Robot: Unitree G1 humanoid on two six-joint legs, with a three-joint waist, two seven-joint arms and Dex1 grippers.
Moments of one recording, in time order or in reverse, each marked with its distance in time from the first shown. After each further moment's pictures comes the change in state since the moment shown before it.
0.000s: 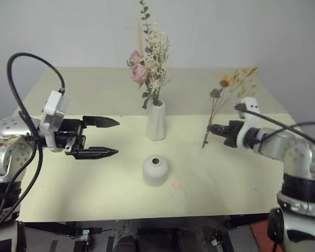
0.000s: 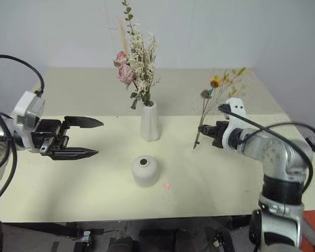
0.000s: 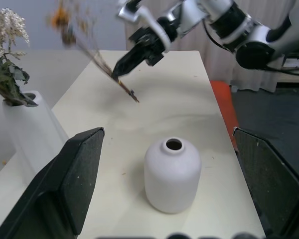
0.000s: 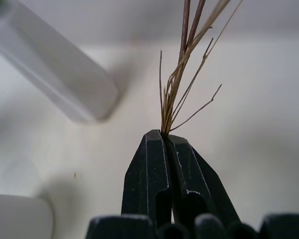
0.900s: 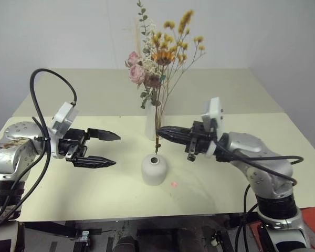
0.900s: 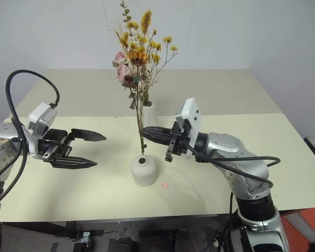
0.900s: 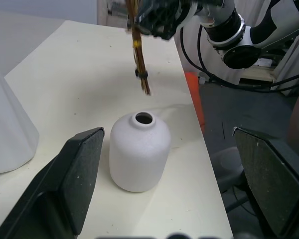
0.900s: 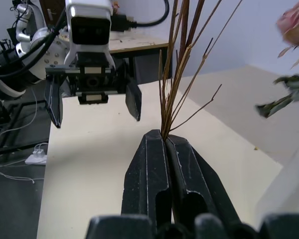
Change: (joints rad) left arm 0.018 0.041 -0.076 0.076 0.038 0.021 -0.117; right arm 0.048 0.112 0.392 -0.145 -0.091 -0.548 0.392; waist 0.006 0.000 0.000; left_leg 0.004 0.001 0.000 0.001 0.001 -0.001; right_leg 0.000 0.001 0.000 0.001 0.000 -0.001
